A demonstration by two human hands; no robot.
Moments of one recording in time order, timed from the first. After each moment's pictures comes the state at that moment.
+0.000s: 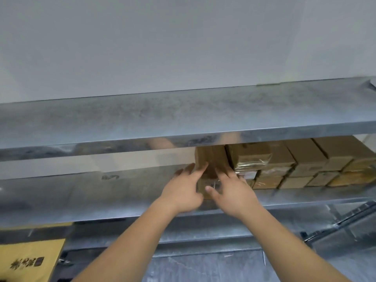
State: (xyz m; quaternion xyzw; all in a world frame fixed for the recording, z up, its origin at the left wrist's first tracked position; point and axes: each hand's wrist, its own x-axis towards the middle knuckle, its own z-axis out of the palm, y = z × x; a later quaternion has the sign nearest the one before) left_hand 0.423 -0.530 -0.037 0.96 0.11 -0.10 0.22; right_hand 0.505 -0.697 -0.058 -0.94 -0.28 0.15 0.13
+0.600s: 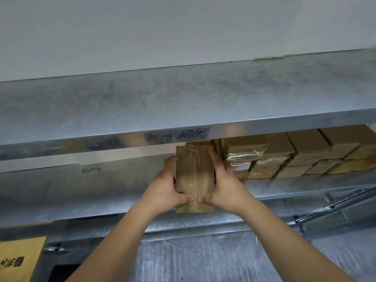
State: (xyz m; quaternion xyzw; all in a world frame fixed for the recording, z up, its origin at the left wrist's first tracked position) left_hand 0.437 -0.522 -0.080 0.89 0.20 -0.04 0.40; right_hand 0.534 -0.707 -0.072 -0.87 -0.26 0.26 0.33
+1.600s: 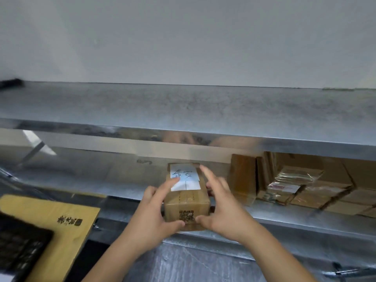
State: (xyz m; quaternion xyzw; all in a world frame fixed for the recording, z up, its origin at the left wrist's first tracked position) left_hand 0.270 -0.487 -0.032 0.87 0.27 0.09 0.41; right_hand 0.438 -0.639 -0.043 -0.74 -0.42 0.30 0.42
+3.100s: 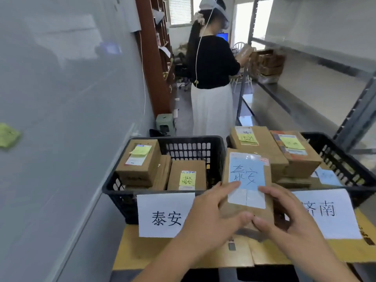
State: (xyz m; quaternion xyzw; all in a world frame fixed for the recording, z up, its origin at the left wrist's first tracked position) left_hand -0.387 -0.597 0.034 0.52 0.68 0.43 0.28; right_hand -0.192 -0.509 0.007 -0.36 -0.74 0.44 0.35
